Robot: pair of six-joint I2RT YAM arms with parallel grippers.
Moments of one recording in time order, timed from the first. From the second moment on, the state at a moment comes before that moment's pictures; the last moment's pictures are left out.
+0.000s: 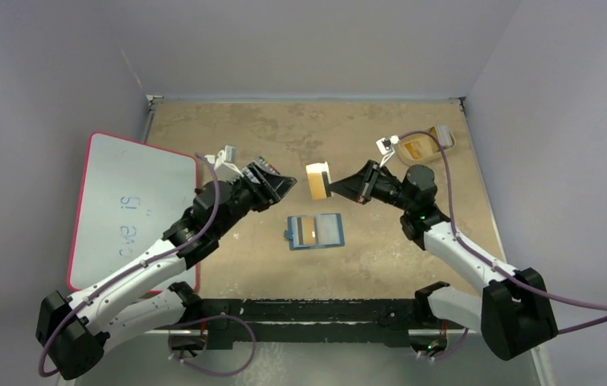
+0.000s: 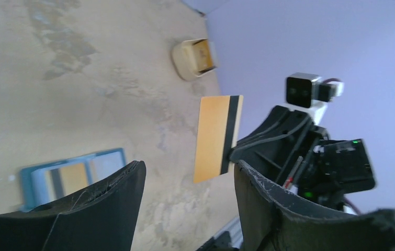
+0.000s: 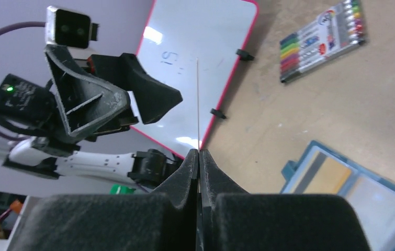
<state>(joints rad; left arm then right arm) -0.74 0.91 0.67 0.05 -0.14 -1.00 0.36 1.12 0.58 0.46 -0.68 0.91</state>
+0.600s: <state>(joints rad) -0.74 1.09 0.64 0.51 0.11 -1.13 0.36 1.11 0.51 0.84 -0.80 1.20</state>
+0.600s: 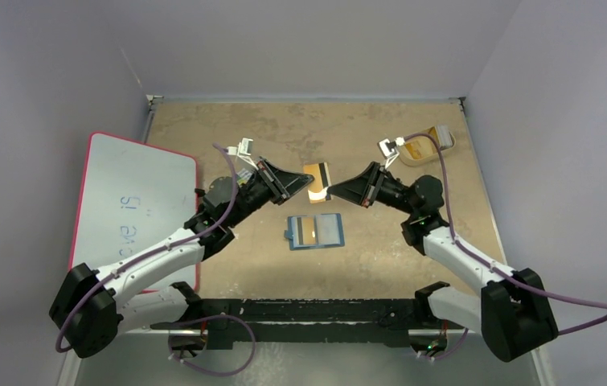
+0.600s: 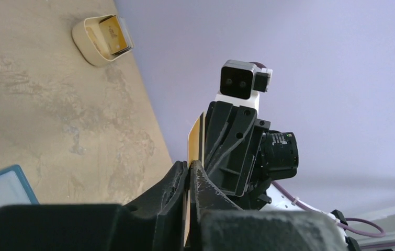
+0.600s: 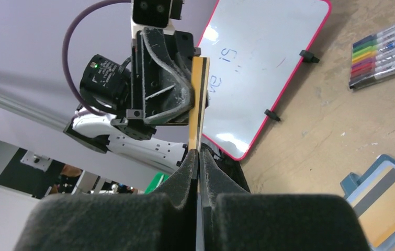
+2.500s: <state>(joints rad) -0.73 1.58 0.65 0.24 0.13 -1.04 0.37 1.49 0.56 0.13 -0.44 0.55</state>
